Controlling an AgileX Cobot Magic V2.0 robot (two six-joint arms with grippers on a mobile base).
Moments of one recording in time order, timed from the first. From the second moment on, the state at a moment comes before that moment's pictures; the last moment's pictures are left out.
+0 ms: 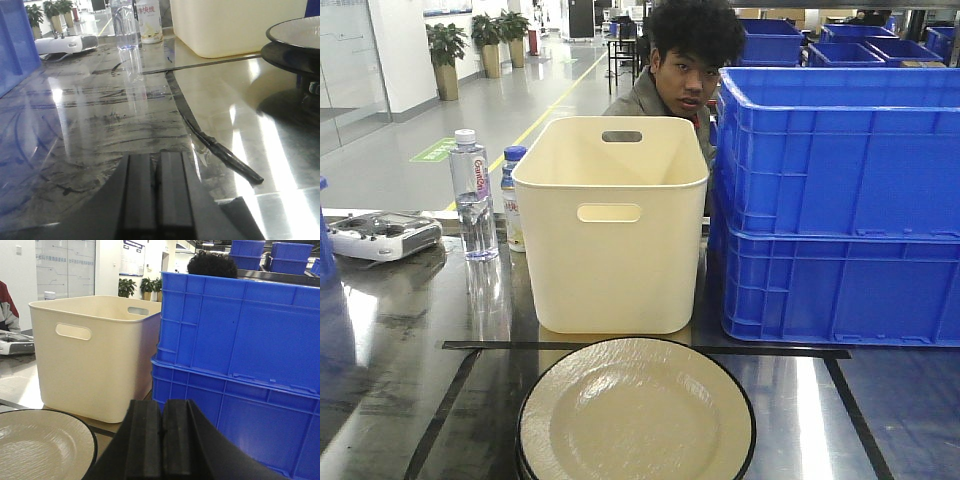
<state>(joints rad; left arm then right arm) -0.11 -0.01 0.03 0.05 0.19 0.00 0.14 0.61 -0.57 1.44 0.13 -1.54</state>
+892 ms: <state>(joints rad) -0.11 -0.01 0.03 0.05 0.19 0.00 0.14 0.64 -0.55 -0.42 0.24 0.41</state>
